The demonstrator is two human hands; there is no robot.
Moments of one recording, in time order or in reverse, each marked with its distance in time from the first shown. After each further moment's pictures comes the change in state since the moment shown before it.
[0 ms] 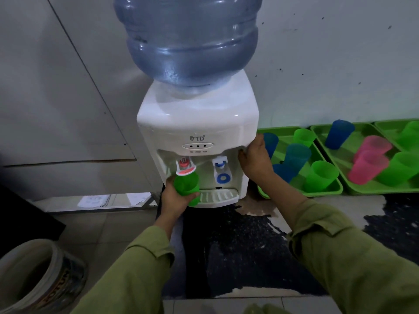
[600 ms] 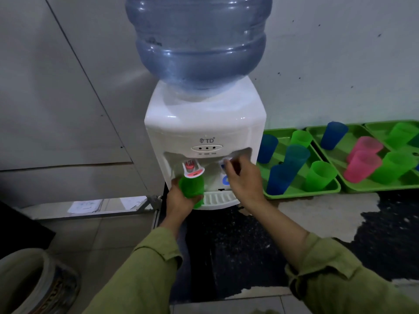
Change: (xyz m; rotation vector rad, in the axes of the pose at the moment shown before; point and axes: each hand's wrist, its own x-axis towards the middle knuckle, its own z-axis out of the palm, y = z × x) left_hand 0.008 -0.004 -0.003 0.065 -0.047 0.061; right_hand -0.054 -0.039 0.034 0.143 0.128 0.030
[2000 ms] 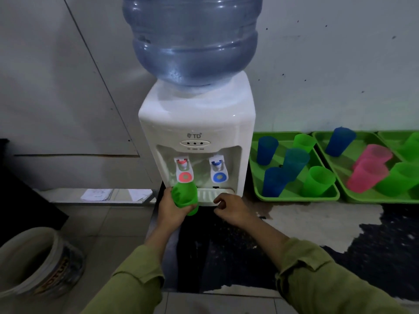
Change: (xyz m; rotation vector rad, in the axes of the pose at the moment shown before) left_hand -0.056 0.004 0.005 -0.079 0.060 -0.057; right_hand -0.024 0.087 0.009 -0.214 -0.693 0.078
